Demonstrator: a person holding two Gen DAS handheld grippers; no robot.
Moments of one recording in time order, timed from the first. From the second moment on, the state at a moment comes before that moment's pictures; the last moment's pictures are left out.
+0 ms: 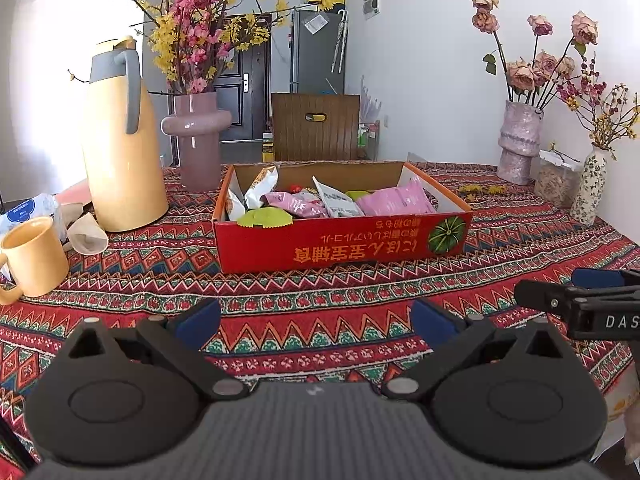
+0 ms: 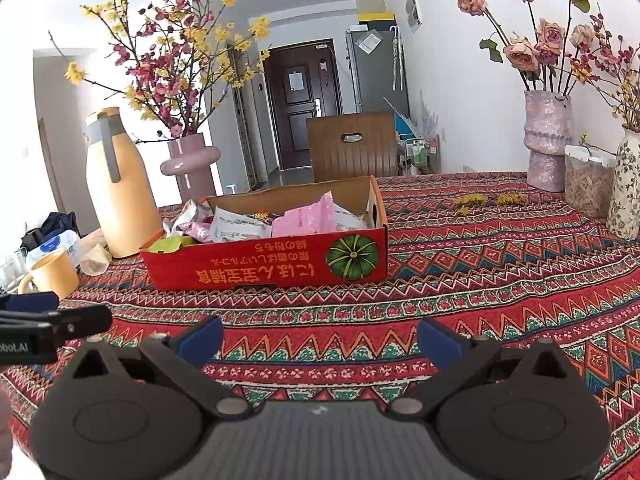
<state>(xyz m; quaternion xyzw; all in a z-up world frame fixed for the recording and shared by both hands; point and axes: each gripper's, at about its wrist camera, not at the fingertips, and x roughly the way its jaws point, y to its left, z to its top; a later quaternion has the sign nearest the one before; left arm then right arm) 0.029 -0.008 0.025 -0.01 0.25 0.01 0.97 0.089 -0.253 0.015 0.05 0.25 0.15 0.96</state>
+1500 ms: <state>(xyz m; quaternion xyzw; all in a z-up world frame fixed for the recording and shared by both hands) 0.026 -0.010 0.023 -0.01 0.25 0.01 0.97 0.087 -0.248 0.013 0.04 0.26 0.15 0.95</state>
